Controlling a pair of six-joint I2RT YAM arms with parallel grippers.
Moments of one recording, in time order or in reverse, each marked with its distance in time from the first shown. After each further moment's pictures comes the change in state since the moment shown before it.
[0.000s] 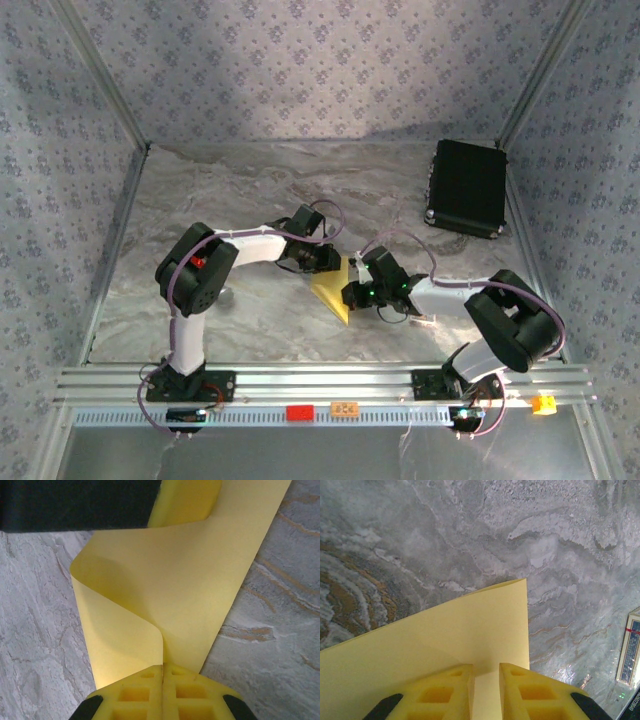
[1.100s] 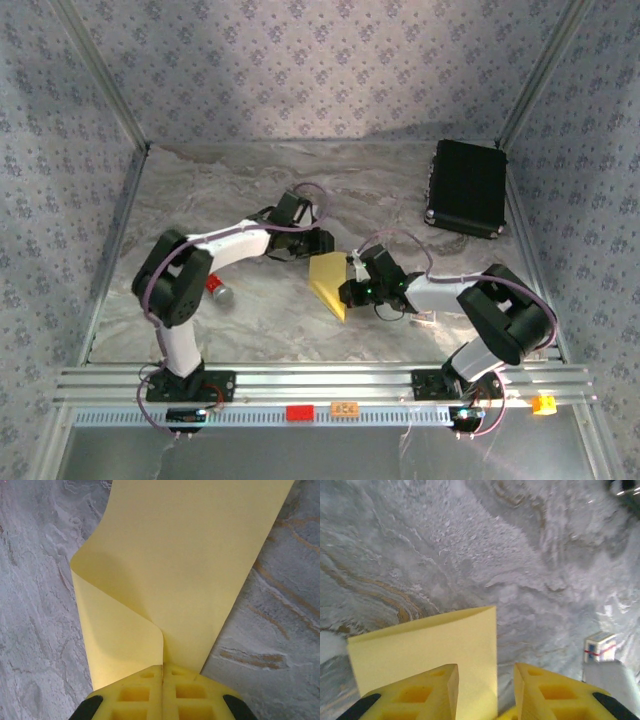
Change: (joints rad) left arm 0.060 -0.180 -0.038 0.001 -0.061 -0.049; right arm -0.002 0.053 0.019 0.044 -0.008 0.001
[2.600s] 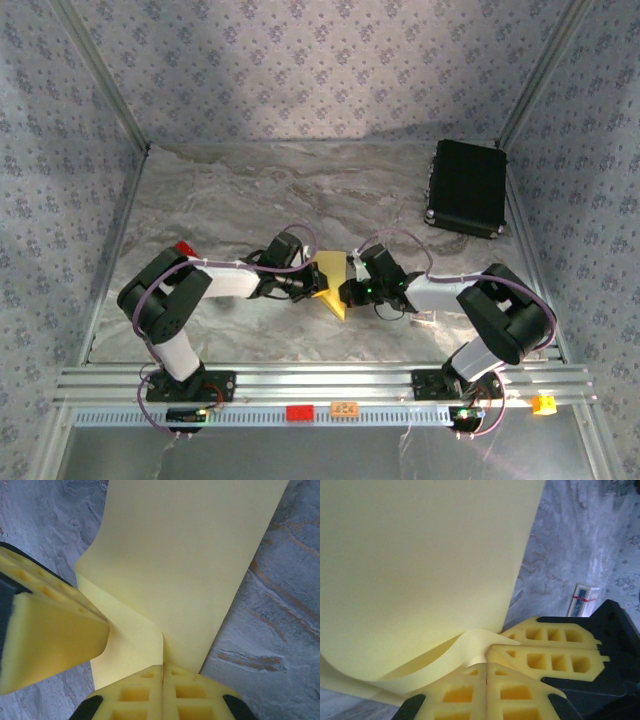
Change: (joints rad) left arm -0.095 -0.086 -0.423 0.410 0.125 -0.365; right arm -0.005 0.001 0.001 0.000 -0.001 0.000
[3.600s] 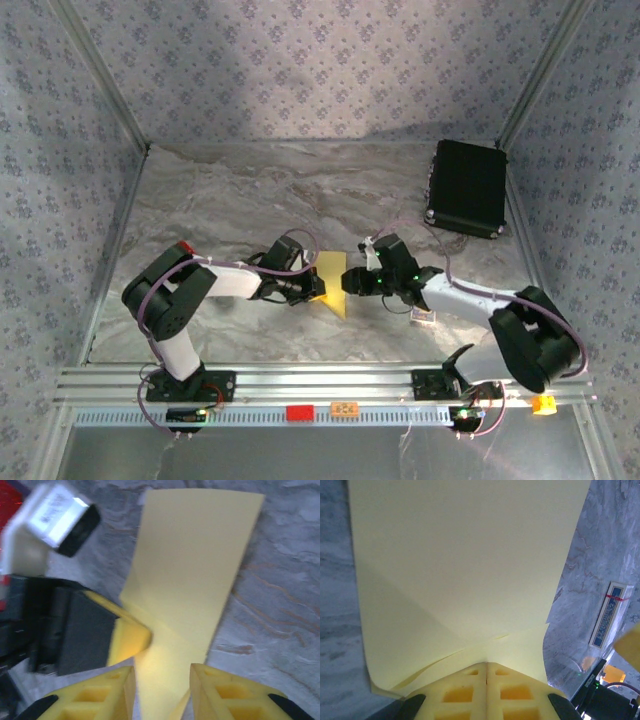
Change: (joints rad) left arm 0.000 0.031 -0.010 -0.024 -0.031 0.060; right arm -0.060 -0.200 0.028 -0.148 -0.041 0.048
